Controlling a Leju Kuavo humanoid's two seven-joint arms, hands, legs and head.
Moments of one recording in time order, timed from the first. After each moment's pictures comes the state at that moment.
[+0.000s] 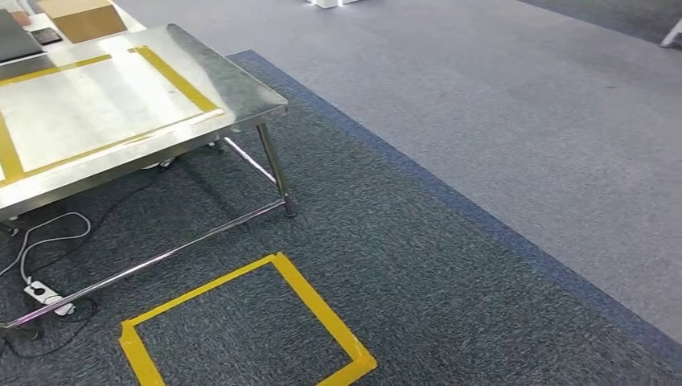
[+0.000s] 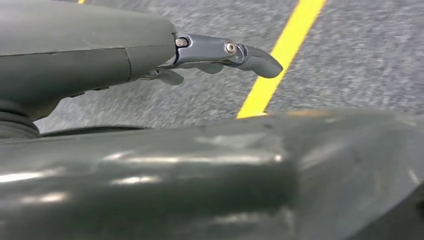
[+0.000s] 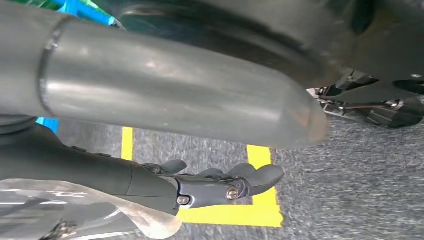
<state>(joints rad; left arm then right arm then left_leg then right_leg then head) 0.00 -0.15 0.09 -0.20 -0.67 0.36 -0.08 -0.05 0.18 -0.77 -0.19 1.23 0.01 -0.07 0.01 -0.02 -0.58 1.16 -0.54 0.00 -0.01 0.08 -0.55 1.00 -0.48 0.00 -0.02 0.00</state>
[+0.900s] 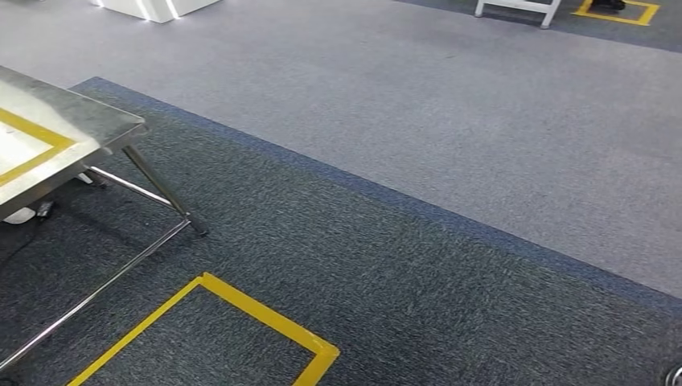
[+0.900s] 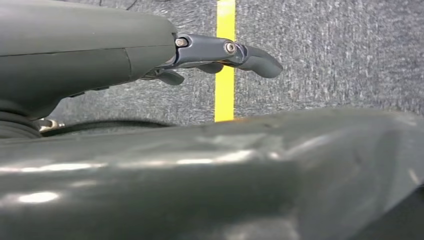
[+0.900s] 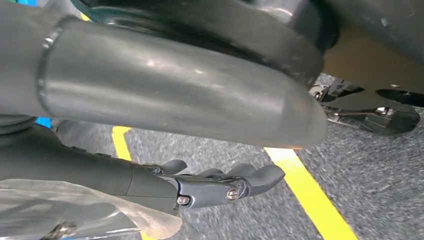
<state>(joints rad) -0.01 -0.15 0.06 -0.19 -0.72 0.33 -0.05 -0.05 0.18 -0.77 -0.19 1.20 0.04 -0.05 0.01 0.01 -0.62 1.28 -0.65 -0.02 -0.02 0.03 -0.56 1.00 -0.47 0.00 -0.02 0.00</state>
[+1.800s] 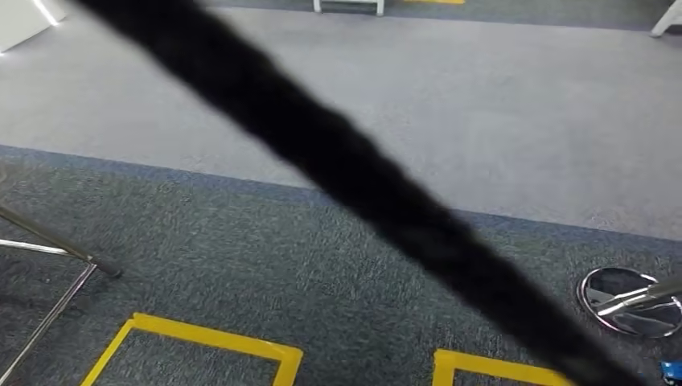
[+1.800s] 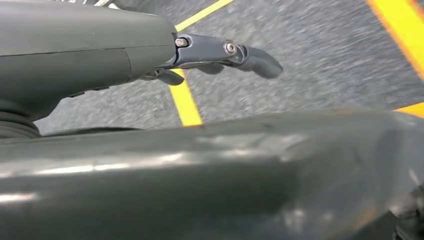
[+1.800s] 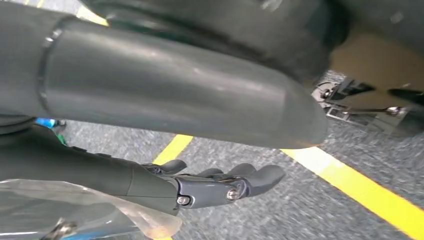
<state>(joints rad) -0.01 -0.15 0.06 -0.19 -0.72 0.33 -0.05 -0.05 0.17 -0.77 -0.19 1.20 0.05 -0.03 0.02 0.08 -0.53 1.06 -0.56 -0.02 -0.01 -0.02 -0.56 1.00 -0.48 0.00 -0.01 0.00</state>
